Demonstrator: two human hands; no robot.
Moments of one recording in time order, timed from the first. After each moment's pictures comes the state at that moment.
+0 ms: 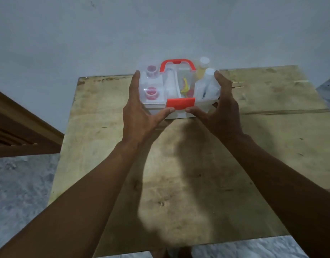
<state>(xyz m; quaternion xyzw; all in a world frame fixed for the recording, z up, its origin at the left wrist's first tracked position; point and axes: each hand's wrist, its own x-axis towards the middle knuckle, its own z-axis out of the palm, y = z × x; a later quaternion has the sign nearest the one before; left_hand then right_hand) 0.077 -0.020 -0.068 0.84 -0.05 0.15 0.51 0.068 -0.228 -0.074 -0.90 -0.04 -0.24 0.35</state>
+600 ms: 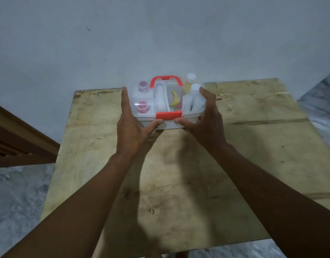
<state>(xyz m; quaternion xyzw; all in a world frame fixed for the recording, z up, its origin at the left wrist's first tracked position) 0.072 -0.024 -0.064 0.85 -0.02 0.11 0.51 0.066 -0.225 -0.067 -0.90 -0.01 -0.24 0.36</state>
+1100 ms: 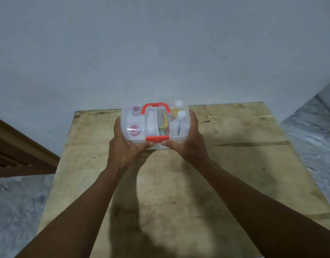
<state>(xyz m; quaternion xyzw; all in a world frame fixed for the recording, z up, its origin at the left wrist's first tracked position) 0.071 -0.031 -0.031 0.84 0.03 0.04 0.53 0.075 -0.228 -0.055 -0.88 0.05 -0.08 0.46</state>
